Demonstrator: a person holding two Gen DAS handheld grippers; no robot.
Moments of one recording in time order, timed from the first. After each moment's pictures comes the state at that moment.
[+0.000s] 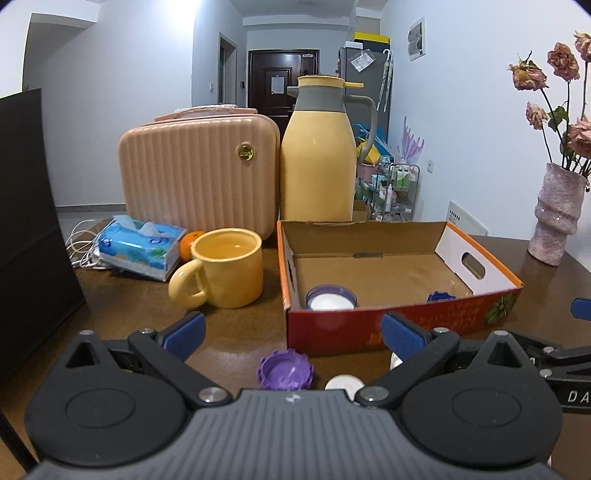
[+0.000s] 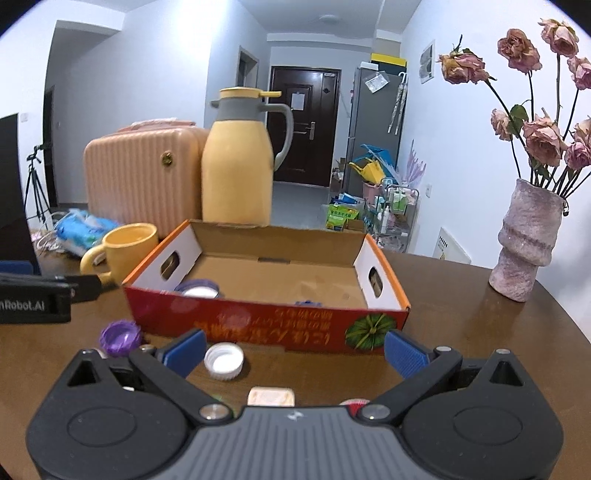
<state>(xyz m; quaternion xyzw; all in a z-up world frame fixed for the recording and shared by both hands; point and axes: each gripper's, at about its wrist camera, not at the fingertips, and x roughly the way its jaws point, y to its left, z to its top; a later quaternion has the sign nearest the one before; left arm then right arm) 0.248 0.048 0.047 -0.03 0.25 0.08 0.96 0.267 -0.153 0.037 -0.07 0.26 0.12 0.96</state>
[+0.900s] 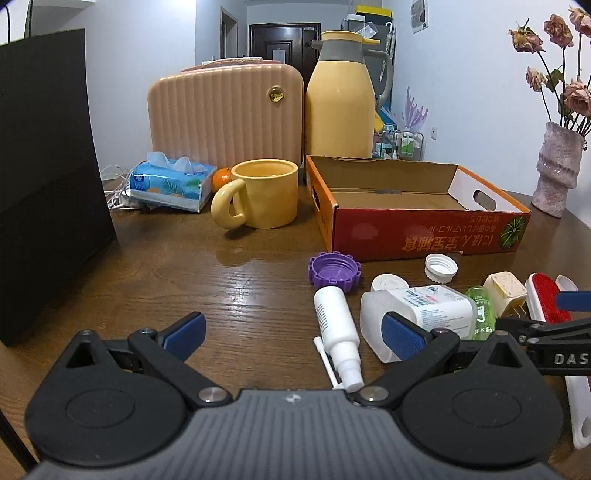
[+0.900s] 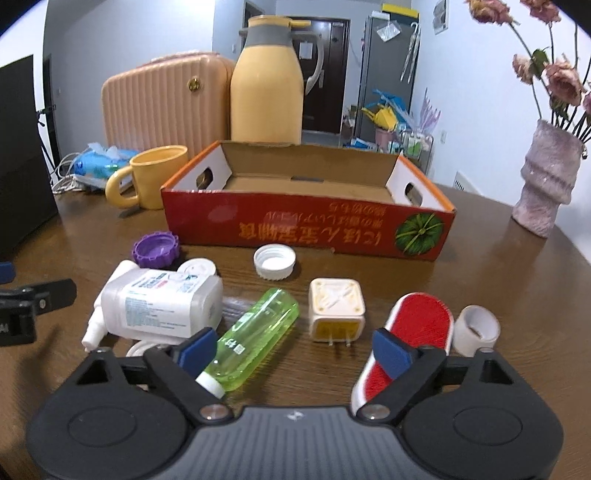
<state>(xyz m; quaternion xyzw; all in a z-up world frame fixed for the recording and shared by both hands) 0.177 0.086 -0.002 -0.02 0.30 0.08 0.95 0.236 -0.117 -0.017 -0.07 0.35 0.13 0.93</state>
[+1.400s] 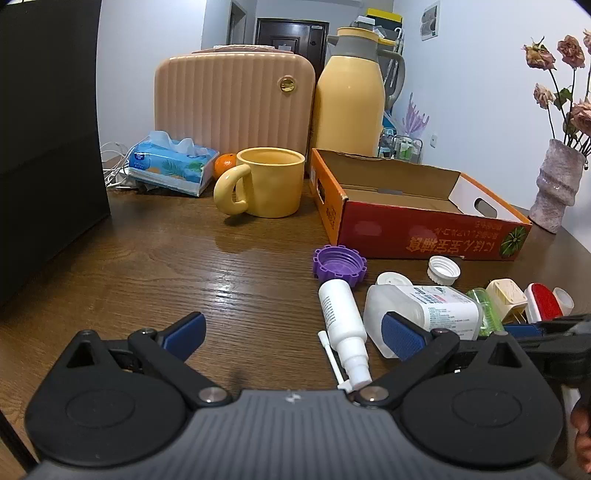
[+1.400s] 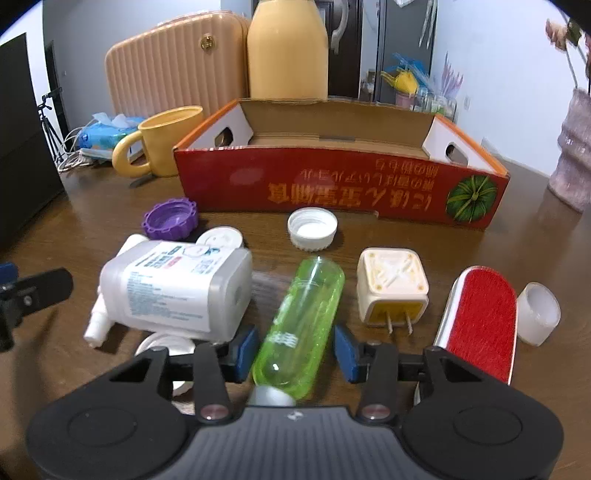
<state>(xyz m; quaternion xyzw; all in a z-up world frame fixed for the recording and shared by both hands) 0.179 0.106 -0.017 -0.06 0.30 0.07 0.95 0.261 -0.094 -0.042 -0.06 0.40 0.15 0.90</state>
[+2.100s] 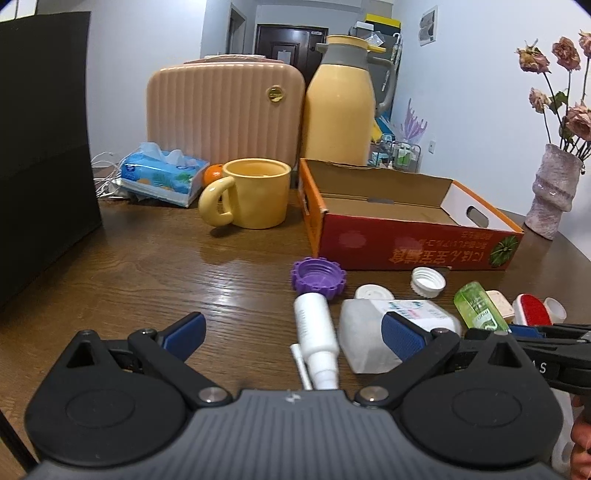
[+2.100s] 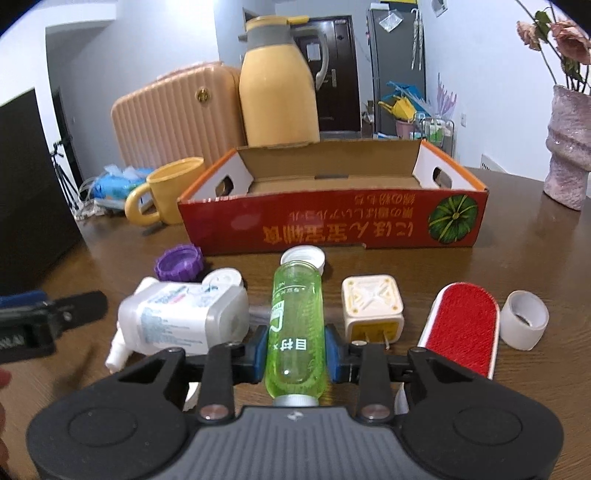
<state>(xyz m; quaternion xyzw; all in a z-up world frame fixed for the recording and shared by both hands) 0.182 0.089 -0.008 -0.06 0.29 0.07 0.95 0.248 -0.128 -0.025 0.01 0.34 0.18 0.92</state>
